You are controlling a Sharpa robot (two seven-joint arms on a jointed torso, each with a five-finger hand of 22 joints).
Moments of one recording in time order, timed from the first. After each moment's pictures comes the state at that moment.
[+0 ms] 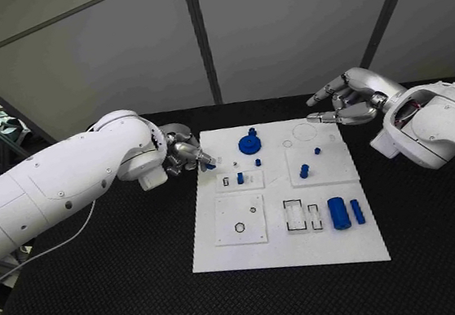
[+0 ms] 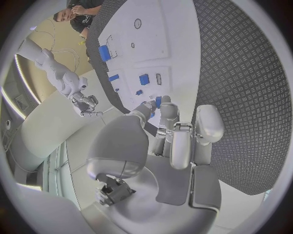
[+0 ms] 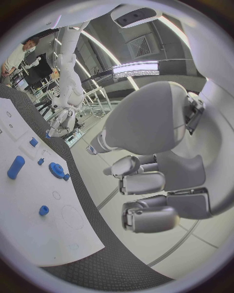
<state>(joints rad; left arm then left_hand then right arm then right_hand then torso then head) 1.26 -0.79 0.10 1.36 -0.96 0.18 -0.51 1.18 0.01 0.29 -0.03 0.42 0.99 0.07 0.42 0.65 1.29 0.00 0.81 1.06 1.47 -0.06 1.49 1.31 0.11 1.31 0.05 1.18 1.30 1.21 -0.81 0.11 1.44 -1.12 -0.35 -0.03 1.34 -0.15 0.11 0.26 0.20 0.93 0.12 0.07 0.07 1.38 0.04 1.14 1.21 1.46 -0.04 1.38 1.27 0.02 1.47 0.07 1.52 1.31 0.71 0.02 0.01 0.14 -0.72</state>
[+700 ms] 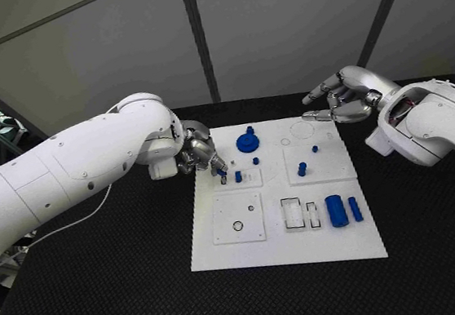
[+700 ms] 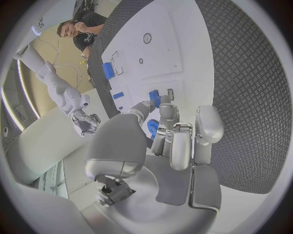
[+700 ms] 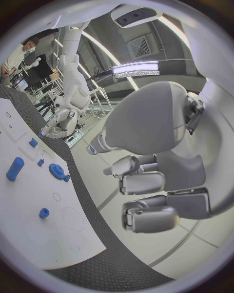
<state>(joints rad) 1.33 -0.67 0.04 1.28 -0.95 0.41 -0.57 1.18 -0.03 0.32 -0.01 0.53 1.01 0.07 0.43 0.68 1.31 0.00 0.82 1.06 1.47 -0.06 1.50 1.31 0.11 1.31 0.04 1.19 1.31 1.21 -0.80 0.11 1.43 -1.12 -0.35 -0.03 1.34 -0.15 0.11 0.26 0.20 0.93 0.12 0.07 0.07 1.38 0.04 1.14 1.21 1.46 -0.04 1.38 1.27 0.02 1.47 0.07 1.52 1.31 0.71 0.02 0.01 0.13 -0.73</state>
